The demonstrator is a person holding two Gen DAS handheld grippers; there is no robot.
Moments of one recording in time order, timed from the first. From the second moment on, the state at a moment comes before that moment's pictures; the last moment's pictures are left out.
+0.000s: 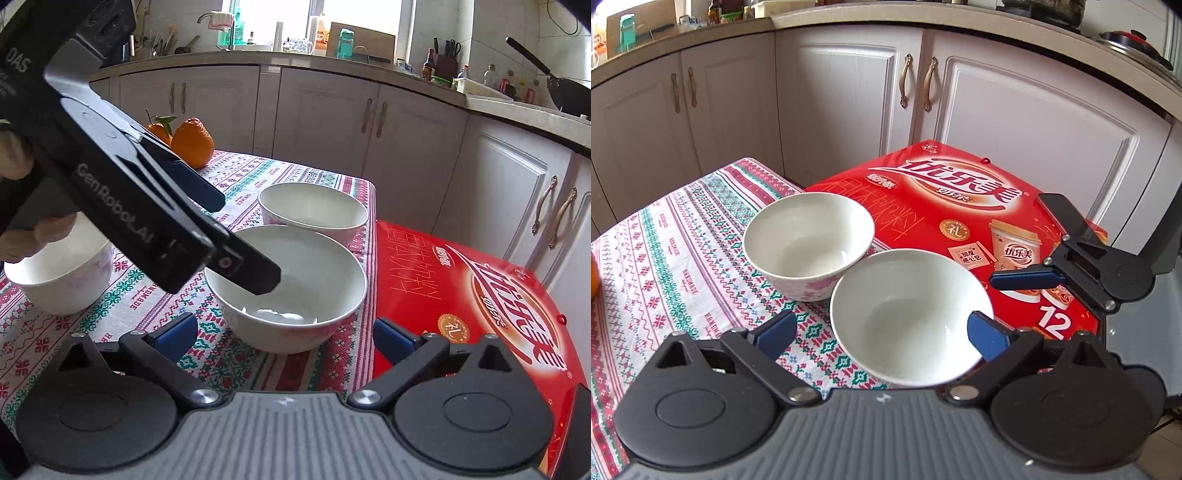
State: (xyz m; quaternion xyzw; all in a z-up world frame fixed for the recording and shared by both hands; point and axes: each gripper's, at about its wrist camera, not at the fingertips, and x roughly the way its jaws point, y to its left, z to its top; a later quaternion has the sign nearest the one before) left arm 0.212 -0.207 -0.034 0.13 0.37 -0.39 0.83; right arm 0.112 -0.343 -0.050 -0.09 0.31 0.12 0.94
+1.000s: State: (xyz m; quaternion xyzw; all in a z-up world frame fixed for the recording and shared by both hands) left arm 0.239 -0.220 -0.042 0.13 0.40 -0.39 0.82; right arm 0.122 -0.350 -0.048 -0.09 0.31 0.16 0.93
